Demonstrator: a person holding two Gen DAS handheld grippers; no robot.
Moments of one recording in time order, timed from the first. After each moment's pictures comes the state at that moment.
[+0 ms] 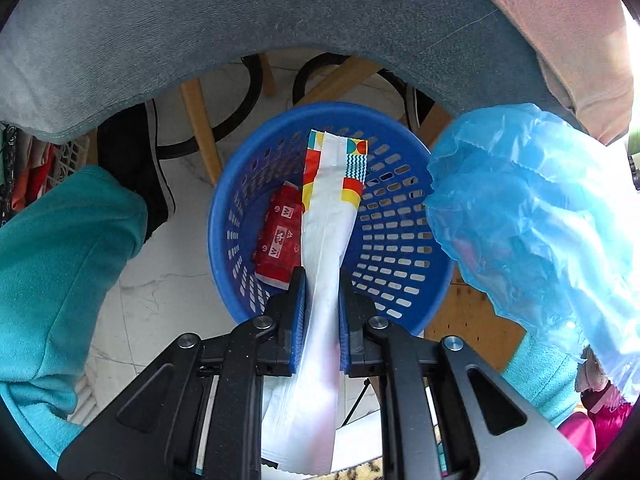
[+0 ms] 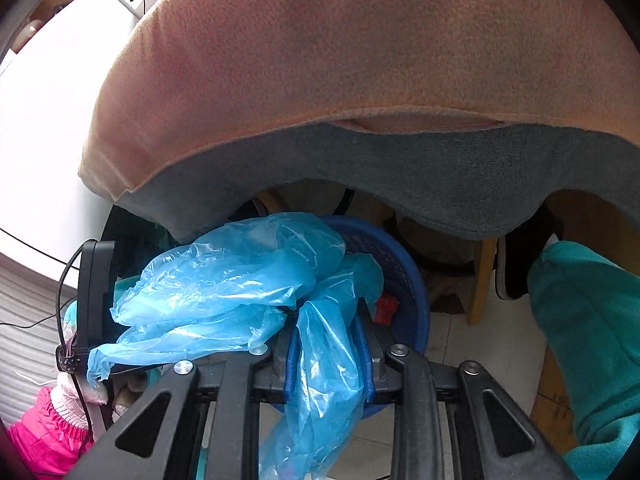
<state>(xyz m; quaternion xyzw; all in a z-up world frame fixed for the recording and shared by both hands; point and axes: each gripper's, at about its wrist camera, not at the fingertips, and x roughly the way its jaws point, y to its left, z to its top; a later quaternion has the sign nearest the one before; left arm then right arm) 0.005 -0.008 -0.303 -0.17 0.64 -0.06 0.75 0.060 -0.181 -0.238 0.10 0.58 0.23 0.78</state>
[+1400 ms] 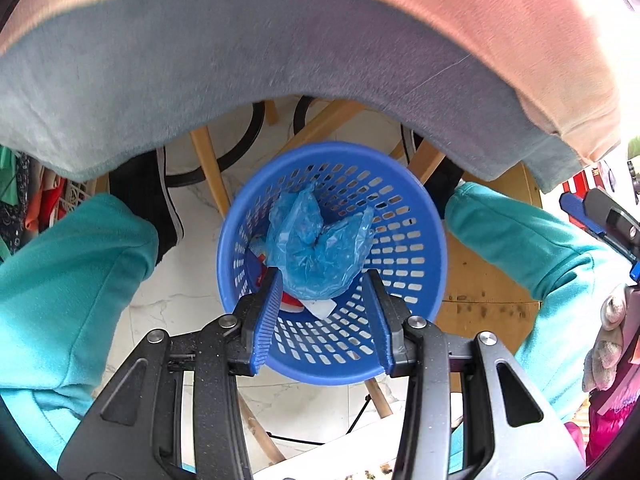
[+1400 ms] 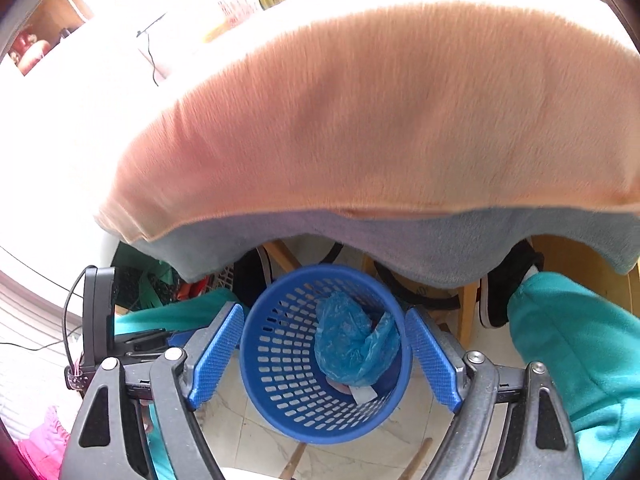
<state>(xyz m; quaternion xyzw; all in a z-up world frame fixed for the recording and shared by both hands) 0.013 -0.004 -0.276 -0.16 0.61 -0.06 0.78 0.071 -0.199 -0.190 0.12 0.52 0.21 0.82</state>
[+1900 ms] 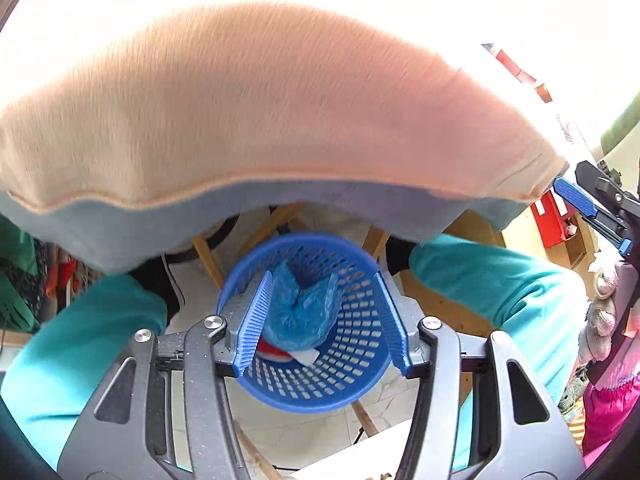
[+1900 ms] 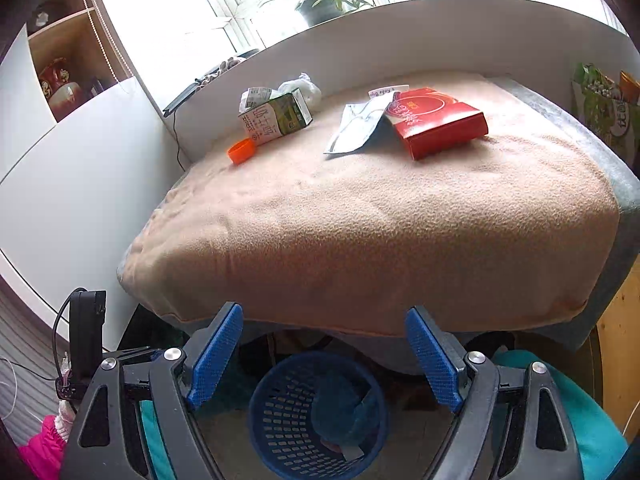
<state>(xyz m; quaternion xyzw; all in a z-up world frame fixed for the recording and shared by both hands) 0.021 -0.010 -0.180 -0.14 0.51 -0.09 0.84 0.074 -0.236 -0.099 0.13 0.40 0.20 0.88</state>
